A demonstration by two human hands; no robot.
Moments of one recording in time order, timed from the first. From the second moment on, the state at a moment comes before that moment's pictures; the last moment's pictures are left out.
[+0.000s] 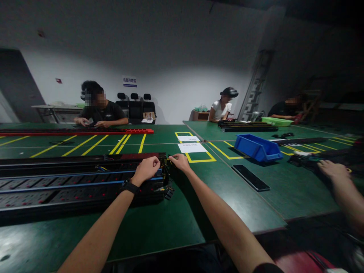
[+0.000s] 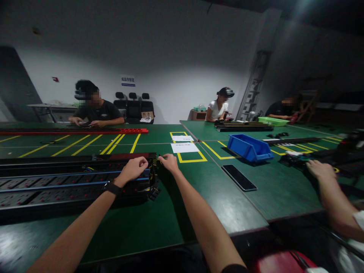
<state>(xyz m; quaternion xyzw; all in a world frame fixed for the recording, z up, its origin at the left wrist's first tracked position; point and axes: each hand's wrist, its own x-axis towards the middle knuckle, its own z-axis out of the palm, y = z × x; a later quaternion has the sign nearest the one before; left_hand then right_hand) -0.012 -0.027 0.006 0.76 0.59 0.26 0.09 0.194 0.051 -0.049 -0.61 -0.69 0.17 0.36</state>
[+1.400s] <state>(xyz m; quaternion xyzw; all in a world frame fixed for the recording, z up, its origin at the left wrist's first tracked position) -0.011 -0.031 0.009 0.76 0.60 0.25 0.09 0.173 0.038 -0.049 -0.61 -0.75 0.00 0.24</state>
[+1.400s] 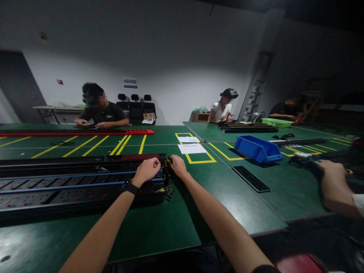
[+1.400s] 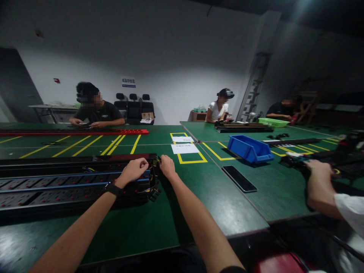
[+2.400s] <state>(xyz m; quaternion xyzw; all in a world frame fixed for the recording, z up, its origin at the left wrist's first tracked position) -0.012 -0.029 0.007 0.76 0.59 0.25 0.09 0.174 0.034 -0.050 -0.63 -0.75 0.01 0.21</state>
